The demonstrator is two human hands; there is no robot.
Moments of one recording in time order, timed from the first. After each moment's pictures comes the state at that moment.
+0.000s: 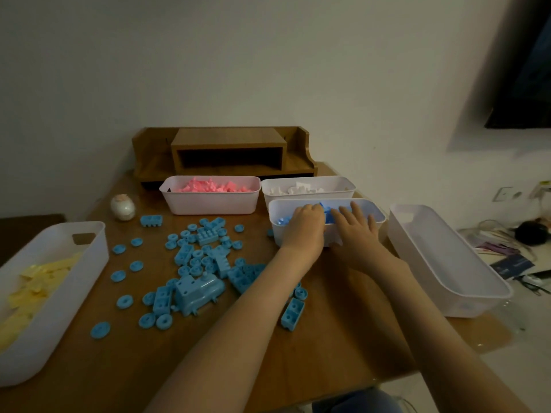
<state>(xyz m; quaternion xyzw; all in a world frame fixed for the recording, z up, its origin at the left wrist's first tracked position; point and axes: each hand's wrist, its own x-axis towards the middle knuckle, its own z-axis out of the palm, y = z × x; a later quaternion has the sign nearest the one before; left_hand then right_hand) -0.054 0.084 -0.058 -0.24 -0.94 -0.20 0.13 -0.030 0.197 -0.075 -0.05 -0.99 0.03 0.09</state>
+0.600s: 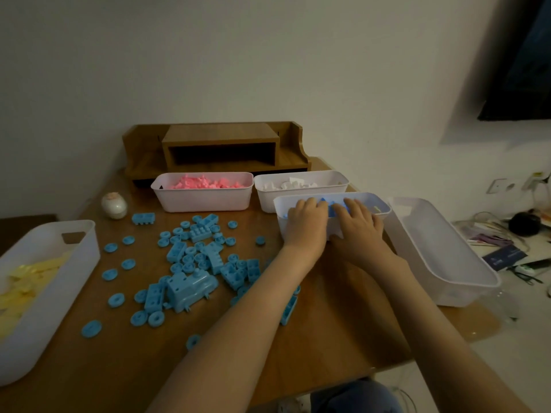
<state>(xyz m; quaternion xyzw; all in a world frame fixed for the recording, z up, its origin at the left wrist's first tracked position) -0.046 0.097 -0.061 -0.26 -0.93 -0.16 0.18 -0.020 0.207 -0.078 -0.07 -0.98 0.08 0.16</state>
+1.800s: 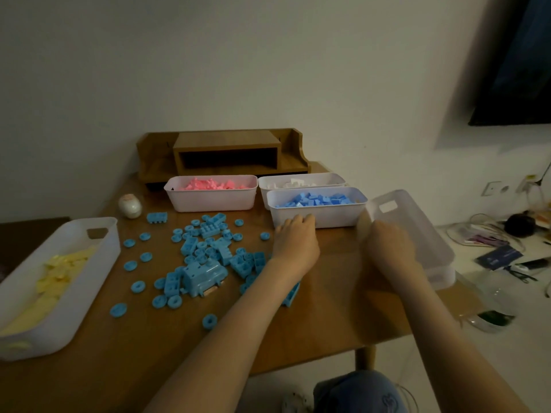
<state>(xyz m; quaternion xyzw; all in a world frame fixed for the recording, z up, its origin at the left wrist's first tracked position) -0.002 0.063 -0.067 -0.23 -0.94 -0.22 0.12 0.037 0.221 -0.061 -0.21 -0.97 0.06 0.14</state>
